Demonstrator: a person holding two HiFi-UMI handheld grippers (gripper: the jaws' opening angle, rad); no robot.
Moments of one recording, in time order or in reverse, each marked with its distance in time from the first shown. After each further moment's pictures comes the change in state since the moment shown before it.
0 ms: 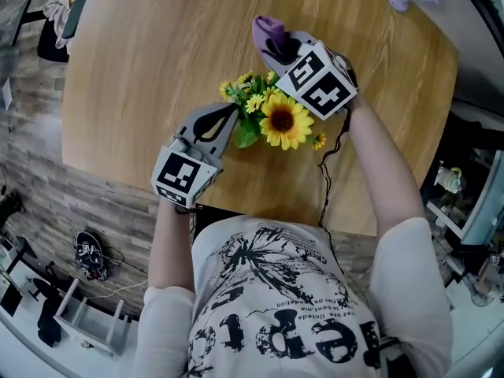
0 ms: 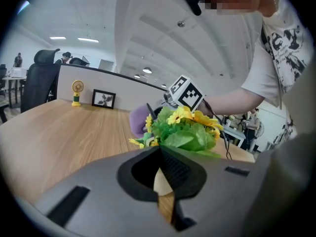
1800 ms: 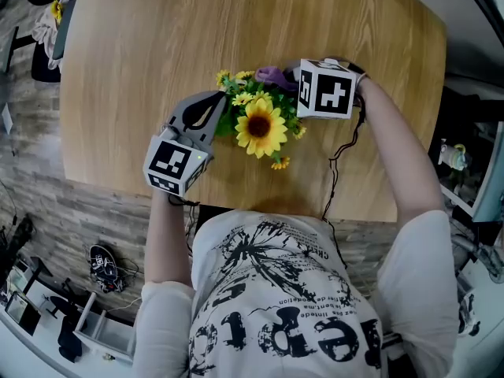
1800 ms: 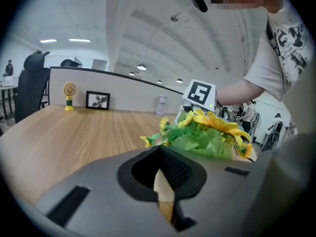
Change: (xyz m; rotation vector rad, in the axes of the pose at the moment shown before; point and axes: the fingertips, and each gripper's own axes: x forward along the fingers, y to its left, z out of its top) left arm 0.020 0.004 0.005 0.072 0.044 -0.027; right arm -0.045 0.085 -0.103 -0.235 0.315 0.501
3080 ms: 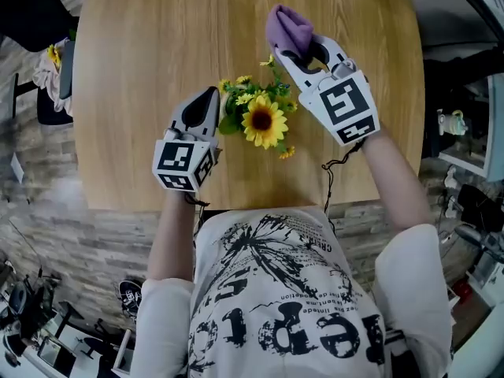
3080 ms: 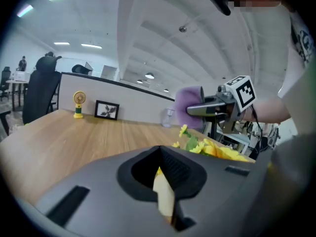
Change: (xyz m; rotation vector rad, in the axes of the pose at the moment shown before) left arm -0.013 0.022 0.044 -0.074 -0.102 0.062; right arm -0.183 -0.041 0.054 0.412 -0.616 -0.976
